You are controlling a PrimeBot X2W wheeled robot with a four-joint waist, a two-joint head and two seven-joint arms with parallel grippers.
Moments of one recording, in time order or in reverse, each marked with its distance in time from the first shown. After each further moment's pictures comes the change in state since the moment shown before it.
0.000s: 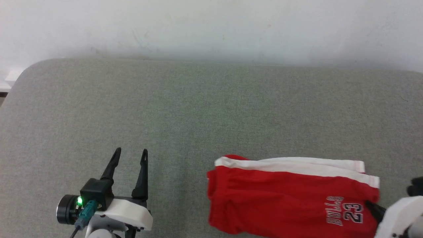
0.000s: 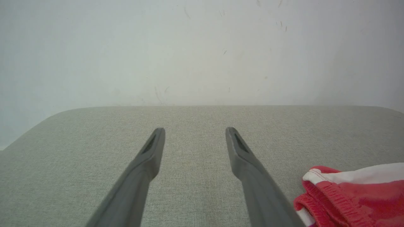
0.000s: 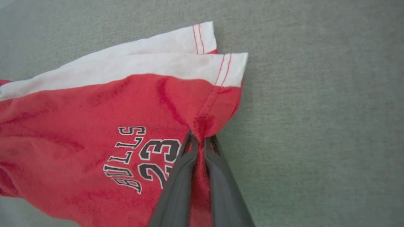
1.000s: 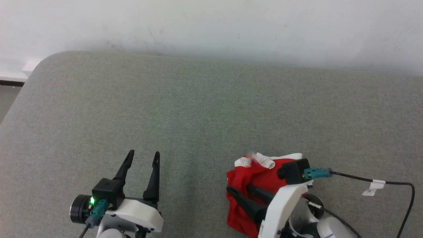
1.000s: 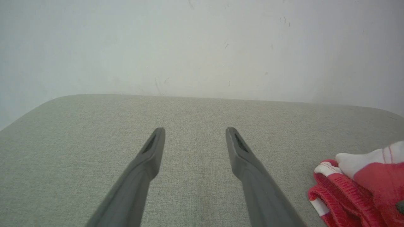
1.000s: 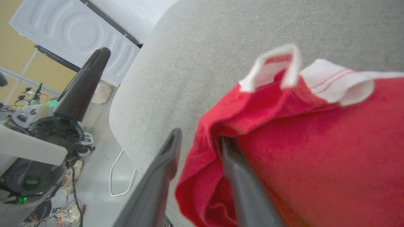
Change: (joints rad) left arm -0.012 -0.049 -0.017 0.040 0.000 -0.035 0.000; right arm -0.153 0.145 0.588 0.007 0.189 0.000 -0.204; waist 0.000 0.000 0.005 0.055
